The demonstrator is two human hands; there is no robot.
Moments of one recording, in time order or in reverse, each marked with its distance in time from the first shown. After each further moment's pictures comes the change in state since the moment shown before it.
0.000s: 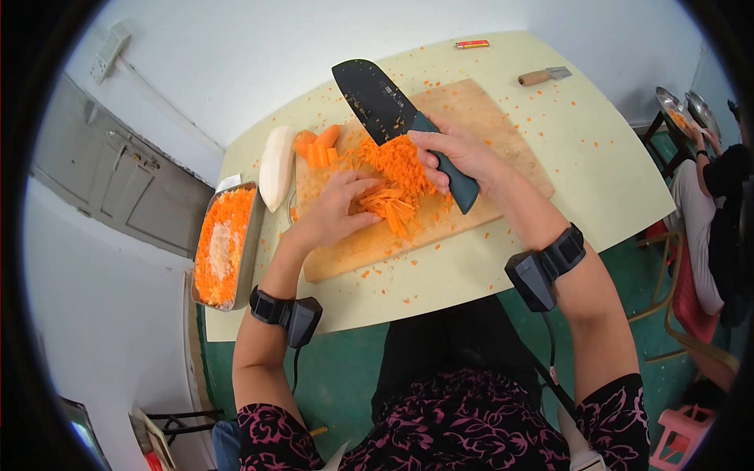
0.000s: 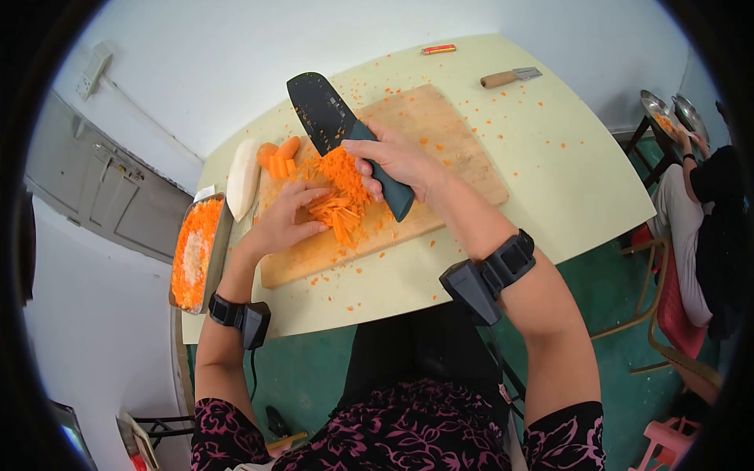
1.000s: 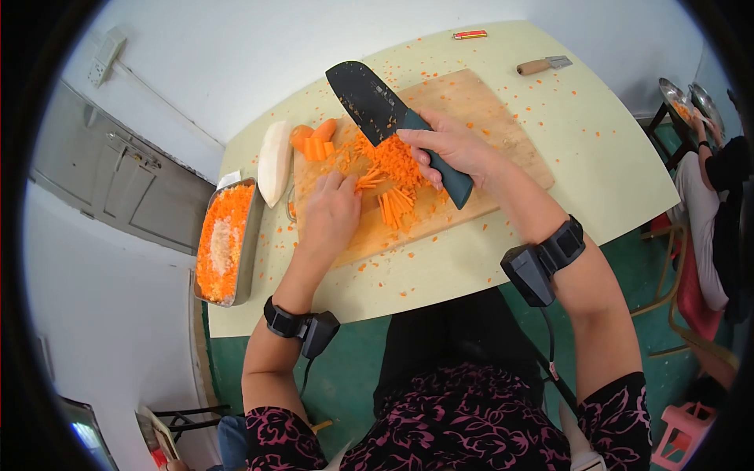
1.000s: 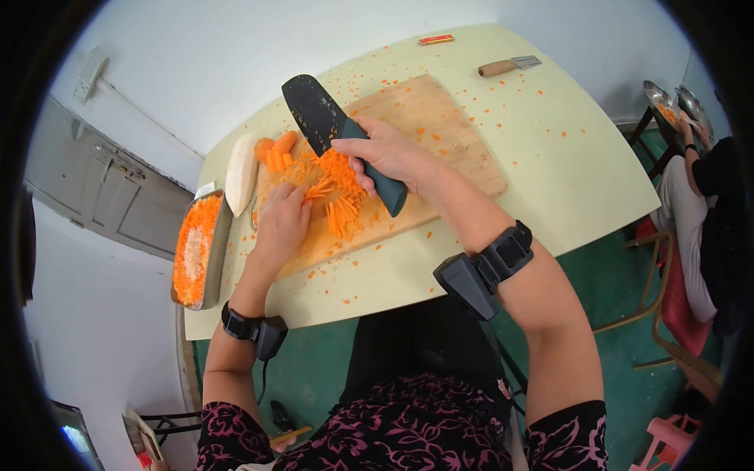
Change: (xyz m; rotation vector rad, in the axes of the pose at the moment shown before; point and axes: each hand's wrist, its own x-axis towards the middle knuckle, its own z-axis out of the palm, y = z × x) left_hand -0.007 0.015 0.032 0.475 0.363 -0.175; right_hand 0.002 0.002 0.000 -0.093 0.017 0.010
